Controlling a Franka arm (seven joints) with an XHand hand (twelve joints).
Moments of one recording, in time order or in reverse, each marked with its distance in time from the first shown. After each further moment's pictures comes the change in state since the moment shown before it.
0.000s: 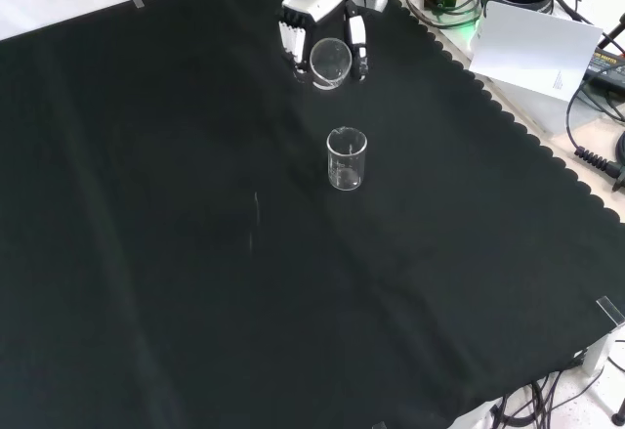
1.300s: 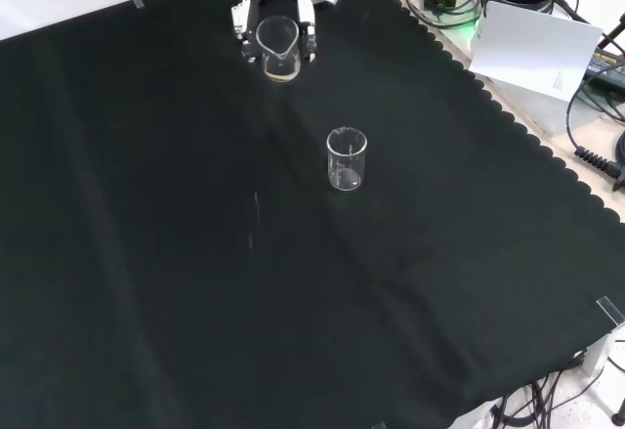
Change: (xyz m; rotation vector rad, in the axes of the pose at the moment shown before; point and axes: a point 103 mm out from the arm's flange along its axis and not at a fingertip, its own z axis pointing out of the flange) arm -0.069 0.038 -0.031 -0.214 0.333 -0.048
